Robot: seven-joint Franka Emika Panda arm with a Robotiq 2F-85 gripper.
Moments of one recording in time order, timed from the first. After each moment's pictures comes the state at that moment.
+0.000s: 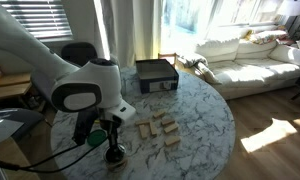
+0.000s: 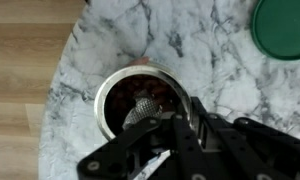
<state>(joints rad) -0.23 0.09 -0.26 -2.52 -0.11 2.54 0.22</state>
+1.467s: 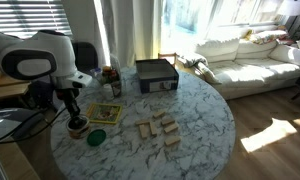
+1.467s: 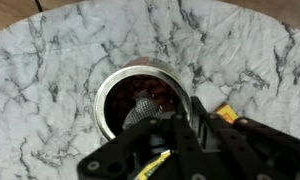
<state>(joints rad) -0.03 -0.27 -0.03 -2.75 0.02 2.37 0.08</state>
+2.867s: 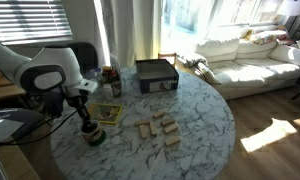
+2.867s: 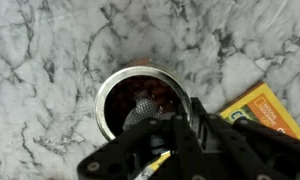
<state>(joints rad) -0.06 -0.09 -0.01 -2.75 -0.14 2.65 0.26</state>
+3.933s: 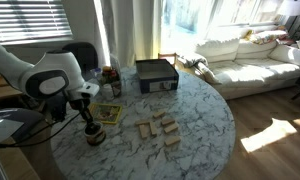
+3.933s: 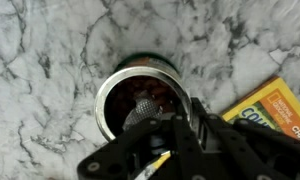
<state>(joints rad) -0.07 -0.03 -0.01 -2.75 -0.20 2.74 0.31</state>
